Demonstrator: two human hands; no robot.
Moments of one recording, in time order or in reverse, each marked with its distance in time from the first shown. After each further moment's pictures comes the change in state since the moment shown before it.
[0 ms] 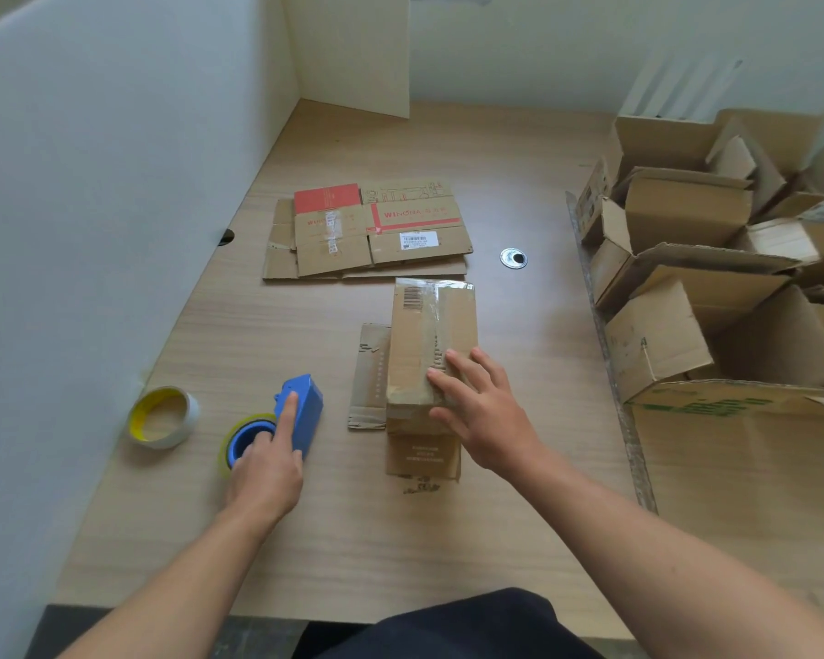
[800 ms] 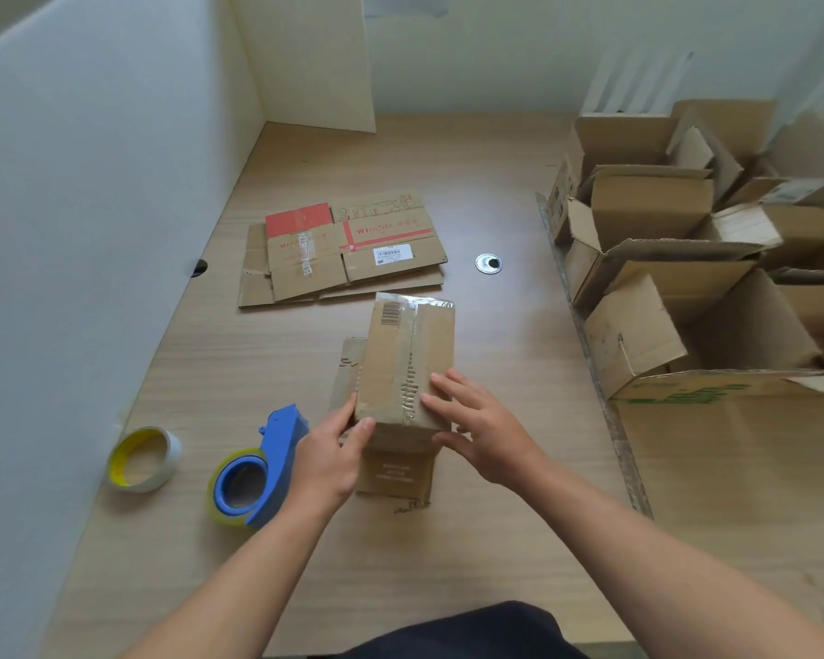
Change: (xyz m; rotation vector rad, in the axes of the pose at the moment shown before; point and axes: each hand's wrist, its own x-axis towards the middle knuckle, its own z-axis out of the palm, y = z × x) left_hand -0.005 0.095 -0.014 -0.708 0.023 0.182; right_hand -0.008 0.017 -0.013 0.173 -0.052 -0.104
